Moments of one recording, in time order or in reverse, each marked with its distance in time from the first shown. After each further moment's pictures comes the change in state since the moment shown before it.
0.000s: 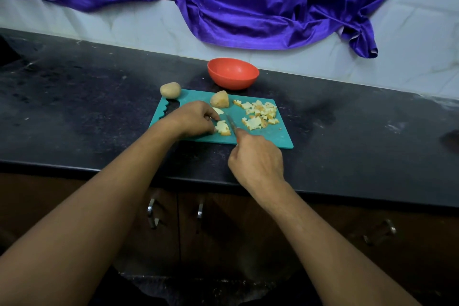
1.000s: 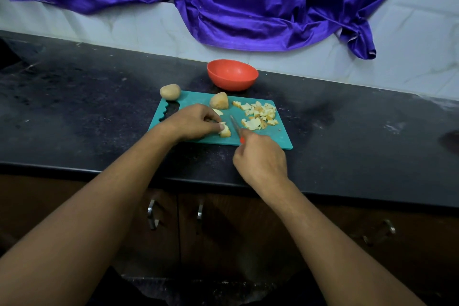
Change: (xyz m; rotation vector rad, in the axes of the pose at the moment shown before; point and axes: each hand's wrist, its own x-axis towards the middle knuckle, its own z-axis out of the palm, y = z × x) left_hand -0.005 -0.003 0.004 -0.036 0.019 0.094; right_hand 0.003 0.010 -0.002 0.089 0.000 0.051
